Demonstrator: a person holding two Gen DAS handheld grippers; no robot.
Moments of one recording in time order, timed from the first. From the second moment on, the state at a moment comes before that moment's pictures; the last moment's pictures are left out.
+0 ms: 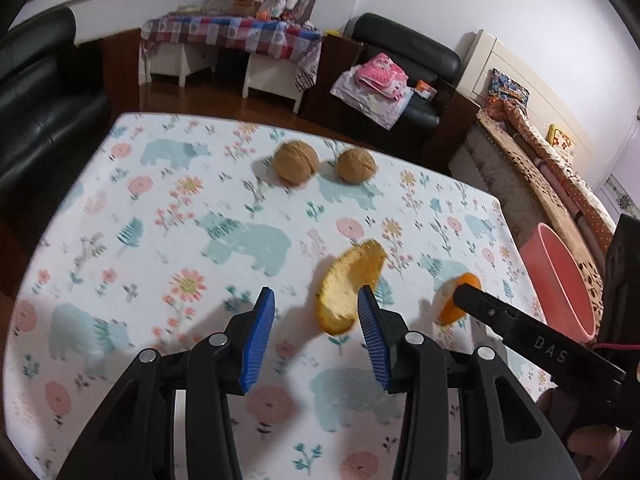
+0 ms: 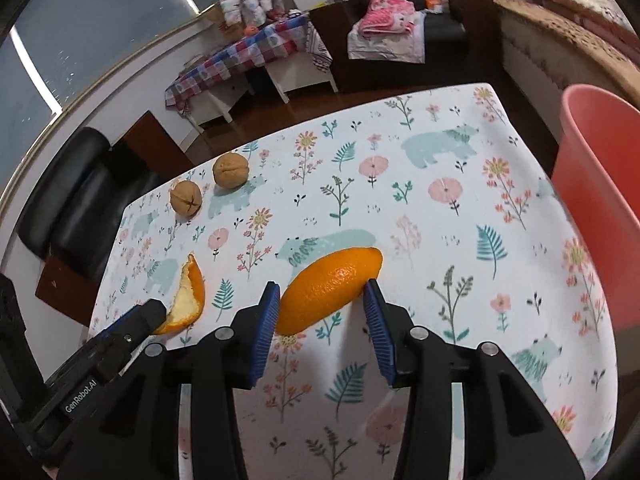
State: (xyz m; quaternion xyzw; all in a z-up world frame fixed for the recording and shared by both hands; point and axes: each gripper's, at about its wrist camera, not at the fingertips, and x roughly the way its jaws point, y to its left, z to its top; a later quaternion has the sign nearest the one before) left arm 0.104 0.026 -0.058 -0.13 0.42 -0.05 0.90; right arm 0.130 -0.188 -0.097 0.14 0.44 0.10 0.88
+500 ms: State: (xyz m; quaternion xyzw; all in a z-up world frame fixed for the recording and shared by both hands) left arm 0.103 0.007 -0.060 -0.12 0.42 -0.07 0.90; right arm 0.110 -0.241 -0.093 0.16 0.44 0.13 0.88
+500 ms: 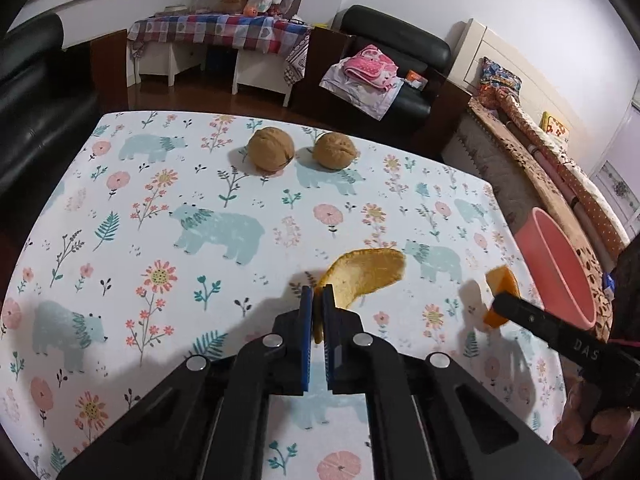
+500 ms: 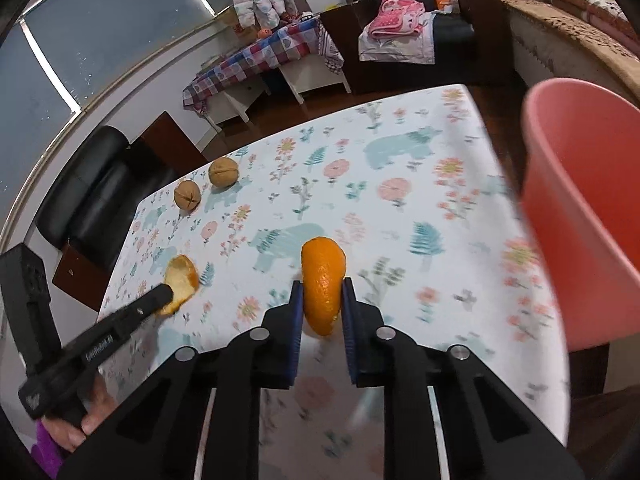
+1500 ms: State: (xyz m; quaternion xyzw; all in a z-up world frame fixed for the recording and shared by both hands) left arm 0.096 -0.064 -0.020 -0.10 0.41 -0.09 0.90; right arm 0.041 -0.264 -0.056 0.11 0.37 0.14 0.91
